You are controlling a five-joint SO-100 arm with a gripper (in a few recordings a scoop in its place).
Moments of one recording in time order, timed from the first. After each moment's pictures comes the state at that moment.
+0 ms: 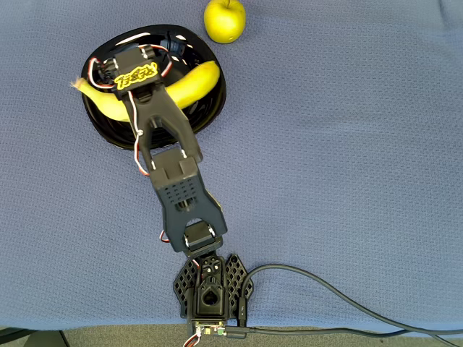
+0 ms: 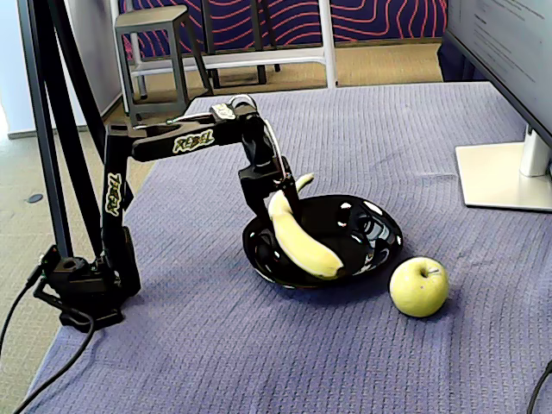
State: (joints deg) arm -27.9 74.2 73.1 77.2 5.4
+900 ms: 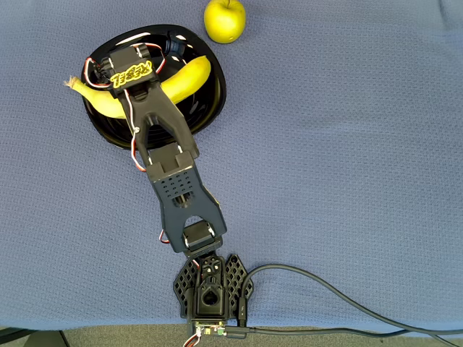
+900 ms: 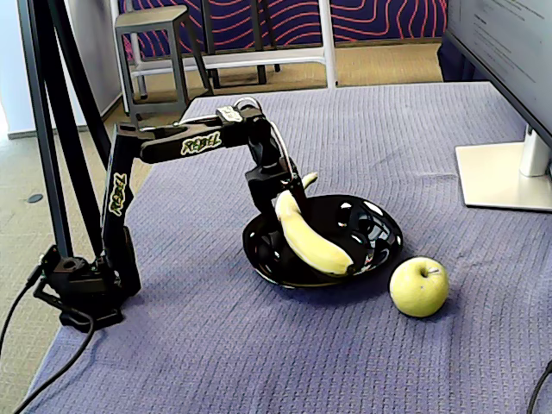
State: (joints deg) arm -28.2 70.7 70.1 75.7 4.7
